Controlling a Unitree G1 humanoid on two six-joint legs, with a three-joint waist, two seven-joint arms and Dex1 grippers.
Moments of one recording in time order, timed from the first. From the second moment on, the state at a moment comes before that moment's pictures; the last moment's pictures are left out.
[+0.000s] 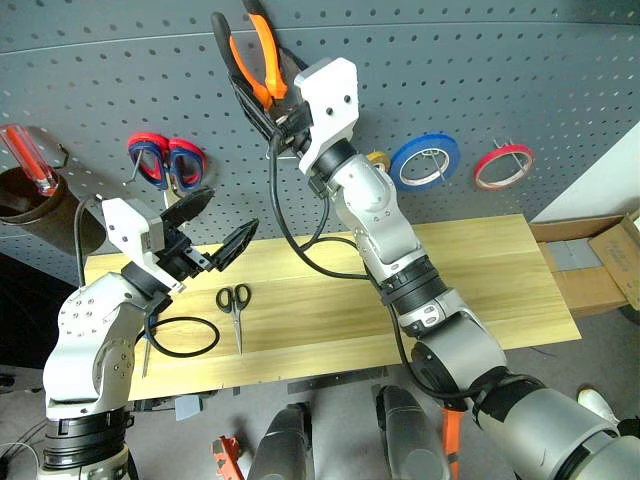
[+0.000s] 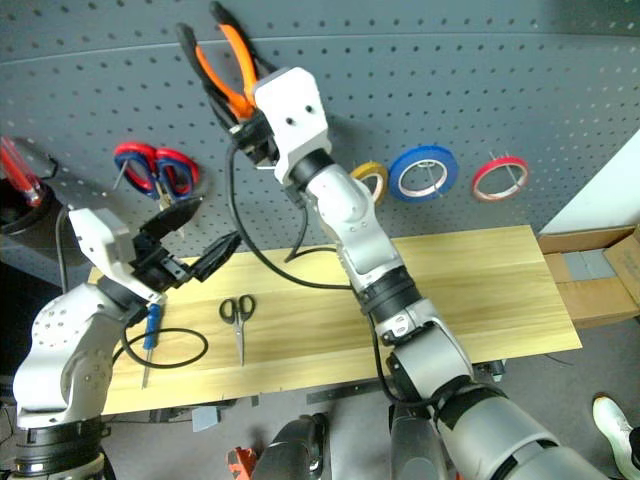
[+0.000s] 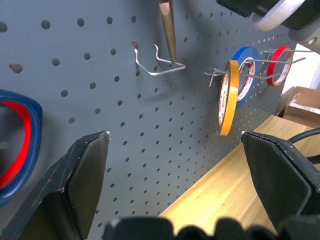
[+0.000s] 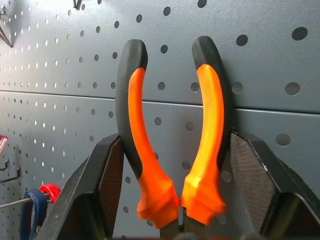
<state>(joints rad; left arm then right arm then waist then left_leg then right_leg) -0.19 0.57 0.32 -0.27 -0.55 0.21 -0.71 -1.12 0.15 0.18 0.53 0.07 -0.26 0.21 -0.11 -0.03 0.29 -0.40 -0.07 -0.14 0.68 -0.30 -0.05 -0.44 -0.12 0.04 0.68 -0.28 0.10</state>
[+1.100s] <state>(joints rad) -0.23 0.55 0.29 -0.22 -0.51 0.17 -0.71 -0.98 0.14 0.21 0.46 -0.06 -0.25 0.07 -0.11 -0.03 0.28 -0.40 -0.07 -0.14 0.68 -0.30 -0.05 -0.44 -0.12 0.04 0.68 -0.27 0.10</state>
